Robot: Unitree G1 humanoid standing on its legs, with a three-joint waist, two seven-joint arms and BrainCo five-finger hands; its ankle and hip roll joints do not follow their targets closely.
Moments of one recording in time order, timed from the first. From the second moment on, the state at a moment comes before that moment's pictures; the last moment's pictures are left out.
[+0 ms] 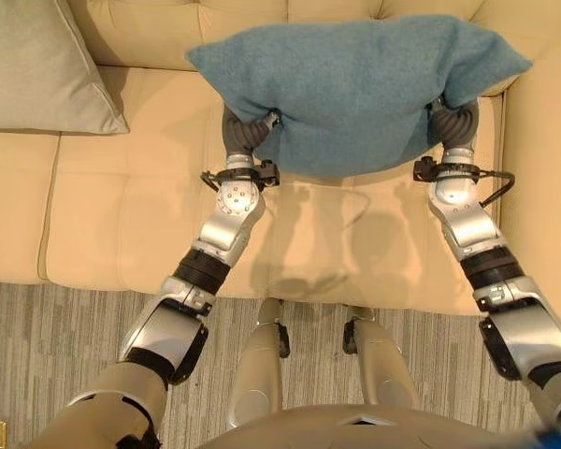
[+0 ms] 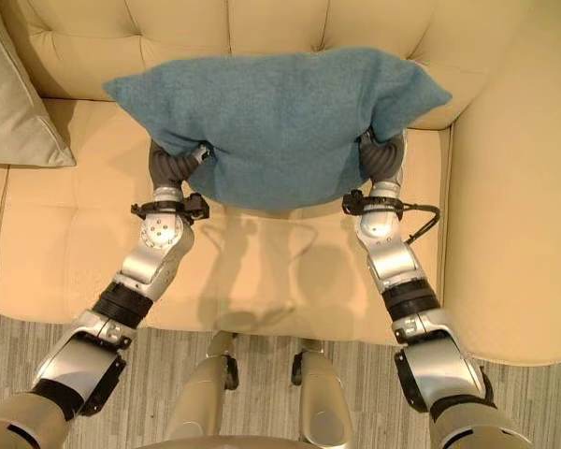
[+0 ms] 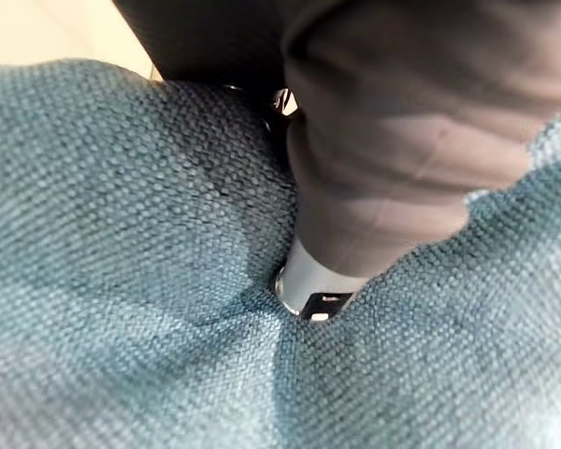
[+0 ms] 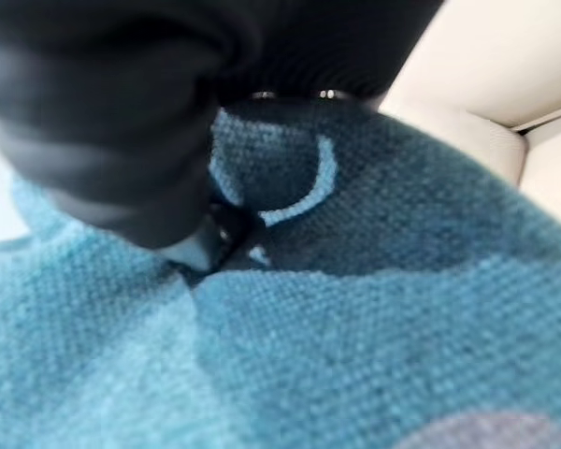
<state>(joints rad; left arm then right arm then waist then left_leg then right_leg) -0.74 0.33 -0.37 0.44 -0.44 -0.24 0.51 -0.76 -0.41 0.26 0.52 0.06 -0.13 -0.56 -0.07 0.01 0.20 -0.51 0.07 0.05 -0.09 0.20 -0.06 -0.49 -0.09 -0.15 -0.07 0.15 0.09</state>
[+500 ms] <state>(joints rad) -1.15 0.60 -0.40 0.89 -0.40 -0.24 0.46 -1.13 -0.62 0.34 0.87 0.10 -0.11 -0.56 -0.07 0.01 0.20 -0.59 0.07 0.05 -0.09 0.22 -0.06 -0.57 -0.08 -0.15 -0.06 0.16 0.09</state>
